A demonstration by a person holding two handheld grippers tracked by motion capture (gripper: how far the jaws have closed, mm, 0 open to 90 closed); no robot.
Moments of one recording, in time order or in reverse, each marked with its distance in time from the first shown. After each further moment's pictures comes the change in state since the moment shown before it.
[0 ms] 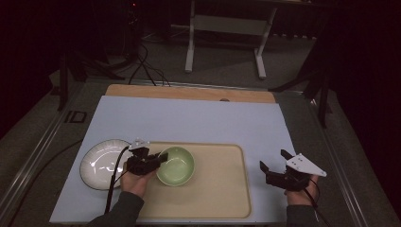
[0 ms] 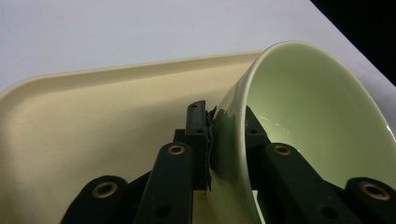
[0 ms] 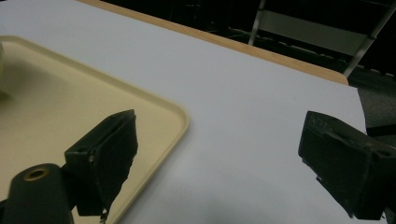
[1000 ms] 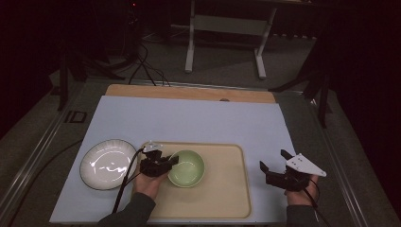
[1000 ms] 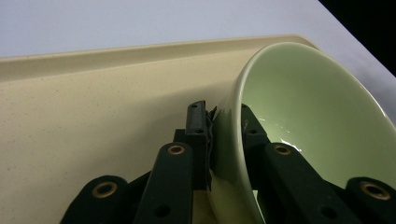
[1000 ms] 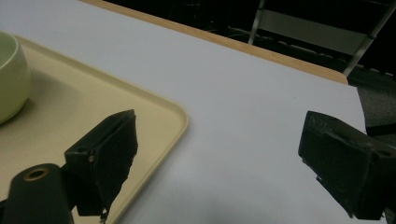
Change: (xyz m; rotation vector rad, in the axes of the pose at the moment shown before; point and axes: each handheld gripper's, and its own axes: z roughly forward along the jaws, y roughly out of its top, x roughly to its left) left arm -0.016 -0.008 0.031 0.016 -0.023 0.006; right arm 0.000 0.000 0.000 0.002 -0.002 -0.001
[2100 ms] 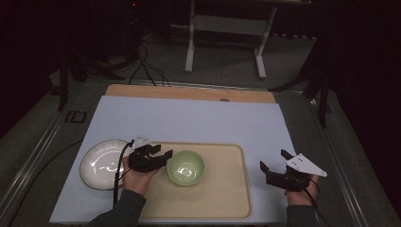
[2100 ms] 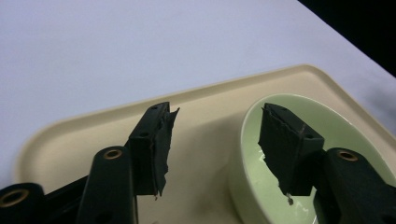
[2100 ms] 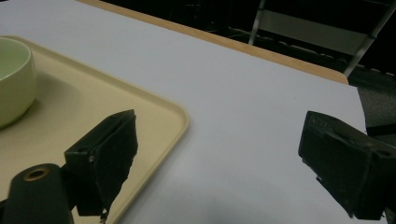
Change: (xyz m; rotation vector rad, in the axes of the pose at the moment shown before) left arm 0.003 0.022 -0.042 -0.079 0.103 0.097; right arm -0.001 0.000 -0.001 -0.003 0.003 0.003
